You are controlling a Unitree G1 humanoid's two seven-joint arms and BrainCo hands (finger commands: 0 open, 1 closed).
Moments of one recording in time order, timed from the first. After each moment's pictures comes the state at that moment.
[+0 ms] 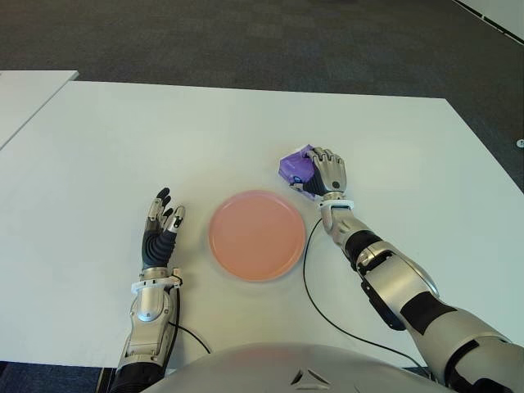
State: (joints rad) left arm 0.29 0.04 0.09 0.24 0.07 -0.51 0.13; right arm -0.71 -0.18 0.57 1.25 -0.79 -0.05 -0.83
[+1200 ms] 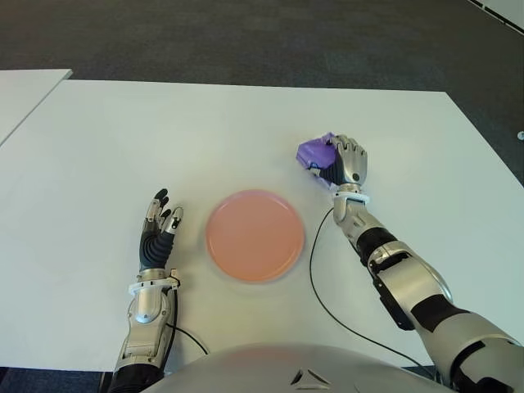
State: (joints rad) left arm 0.29 0.05 0.08 0.24 0.07 -0.51 0.13; right arm -0.69 -0.26 0.43 1.02 -0.70 -0.05 -0.91
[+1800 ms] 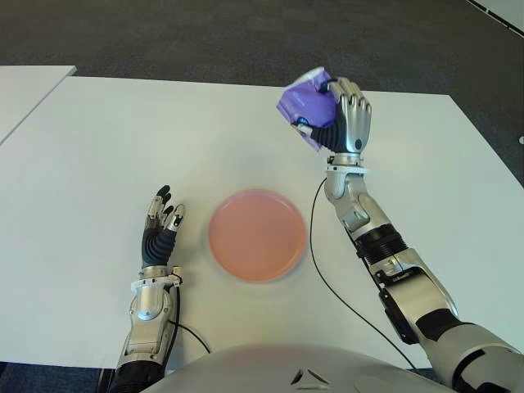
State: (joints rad) left arm 0.28 0.05 0.08 0.25 0.06 -0.53 0.13; right arm -0.59 -0.28 0.34 0.31 -0.73 0.02 -0.74
